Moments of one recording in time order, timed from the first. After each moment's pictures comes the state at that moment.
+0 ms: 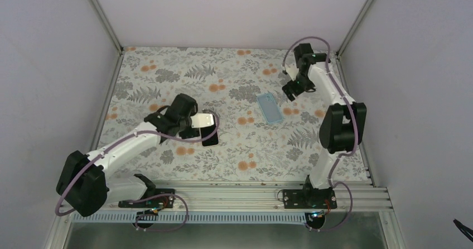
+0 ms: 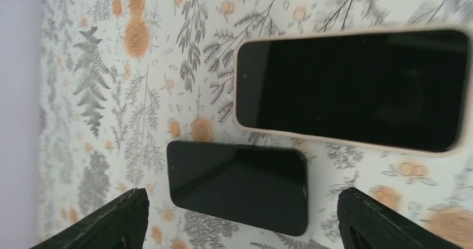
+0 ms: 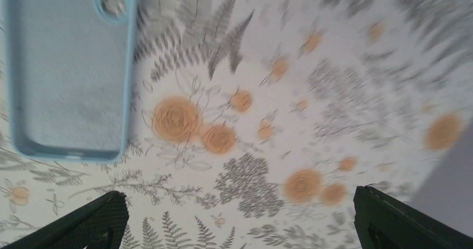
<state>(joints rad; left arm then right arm) -0.61 1.21 0.72 -0.39 -0.18 0.88 0.12 1.90 1.63 -1.12 0.14 -0.45</state>
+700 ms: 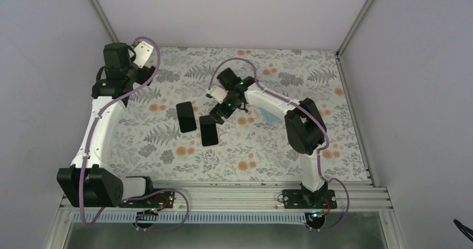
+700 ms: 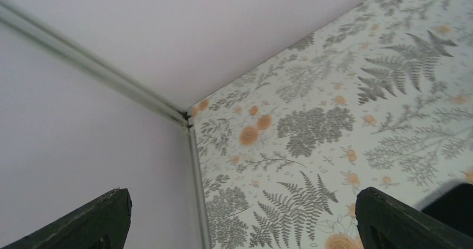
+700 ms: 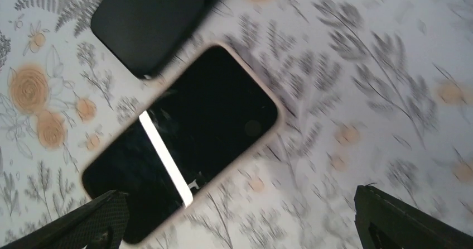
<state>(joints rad) 0.00 1.27 1.29 -0.53 -0.06 0.57 0.70 2.03 1.64 -0.80 -0.31 -0.22</state>
